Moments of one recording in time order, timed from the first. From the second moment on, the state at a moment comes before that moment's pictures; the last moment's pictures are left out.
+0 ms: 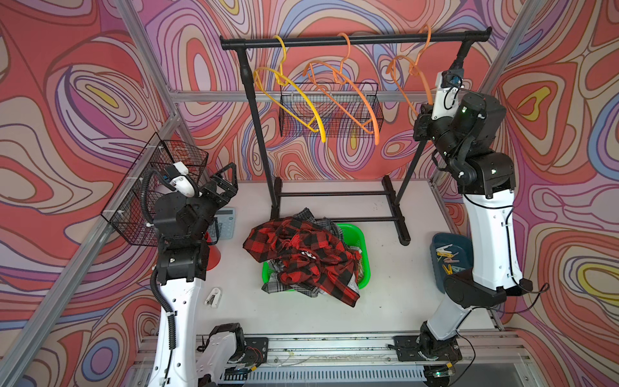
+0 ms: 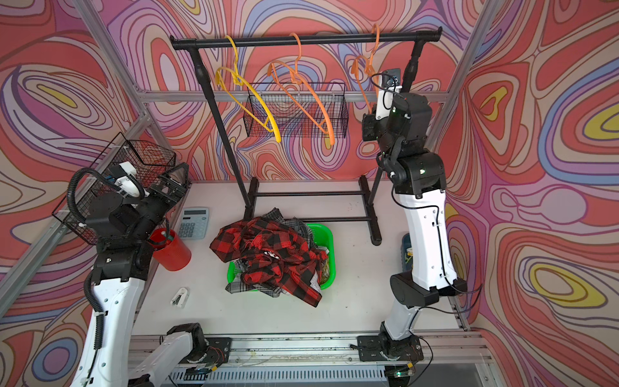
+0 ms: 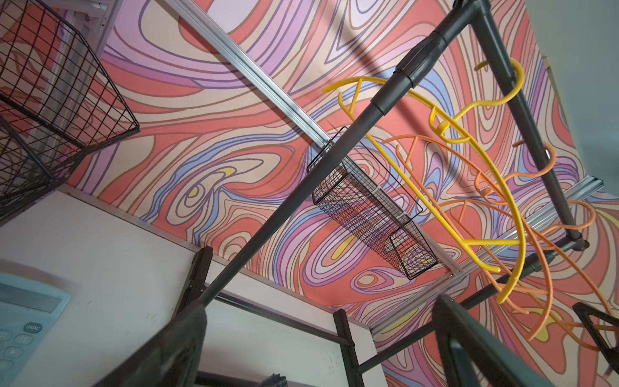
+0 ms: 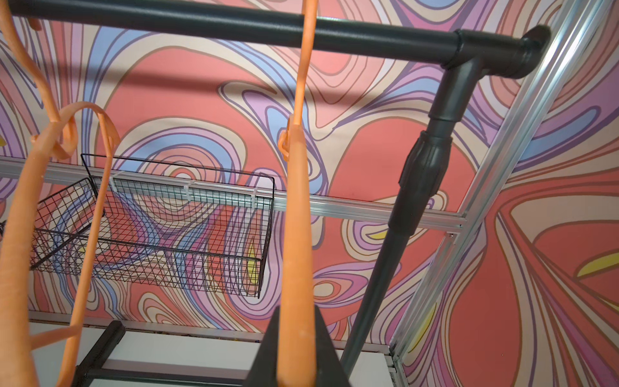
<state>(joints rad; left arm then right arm) 0.14 0.94 1.19 -0.20 0.29 -0.77 0.27 1.75 2.57 -0.82 0.27 -0.14</state>
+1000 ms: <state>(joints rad) 0.14 1.11 0.84 -0.48 0.42 -0.74 0.33 1.31 1.60 -0.72 -0.14 0.16</state>
